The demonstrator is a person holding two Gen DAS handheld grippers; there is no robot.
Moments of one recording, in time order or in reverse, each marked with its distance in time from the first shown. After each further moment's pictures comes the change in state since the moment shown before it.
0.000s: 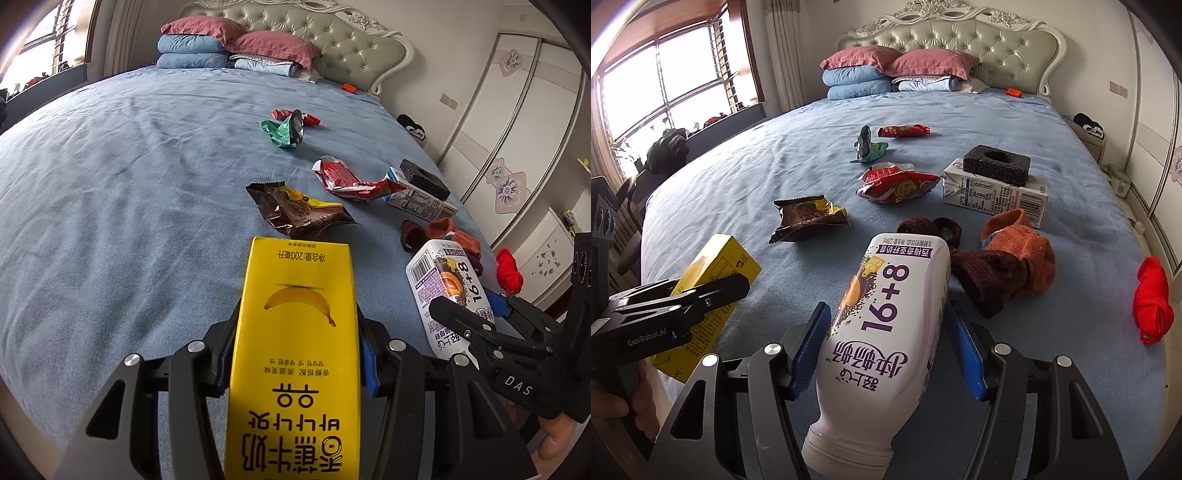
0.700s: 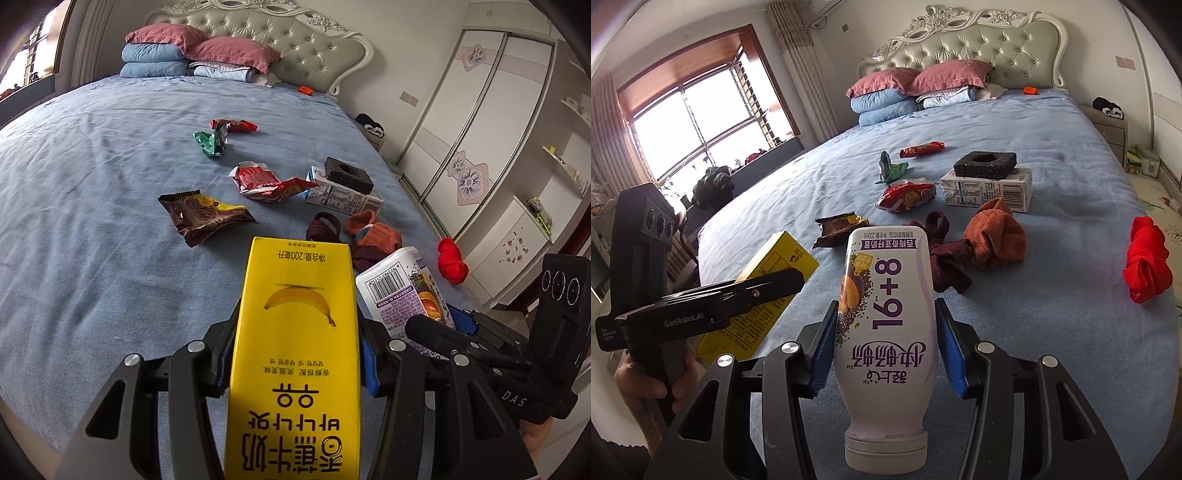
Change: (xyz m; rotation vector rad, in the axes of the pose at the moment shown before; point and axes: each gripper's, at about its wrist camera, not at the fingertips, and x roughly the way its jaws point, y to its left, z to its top) left arm -0.020 -0.069 -0.008 0.064 -0.013 -0.126; right arm -0.063 -0.047 -0.031 0.099 -0.095 0.230
